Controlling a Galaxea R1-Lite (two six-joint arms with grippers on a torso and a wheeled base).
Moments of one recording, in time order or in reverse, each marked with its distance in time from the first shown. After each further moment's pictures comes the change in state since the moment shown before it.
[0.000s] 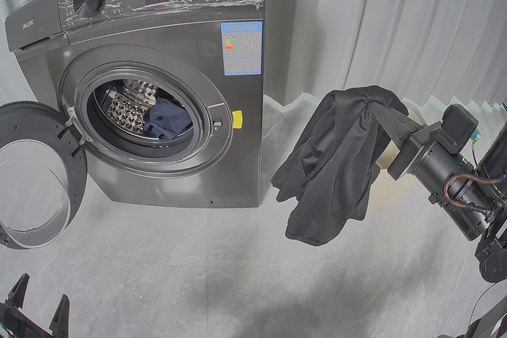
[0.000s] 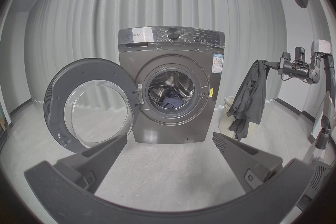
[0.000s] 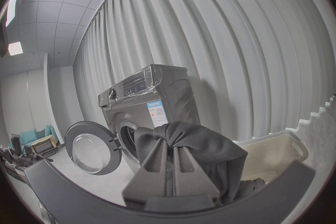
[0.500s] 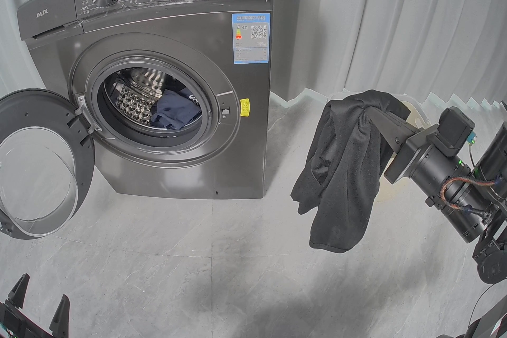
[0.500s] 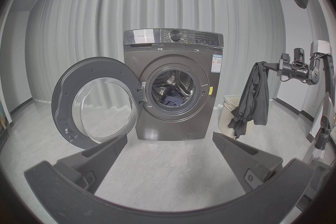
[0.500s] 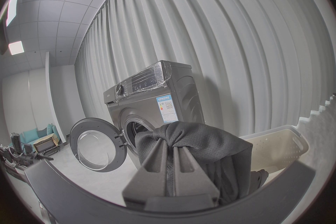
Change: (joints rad) left arm -0.001 0.000 0.000 0.000 -0.001 -0.003; right arm 0.001 0.011 0.004 0.000 0.000 0.000
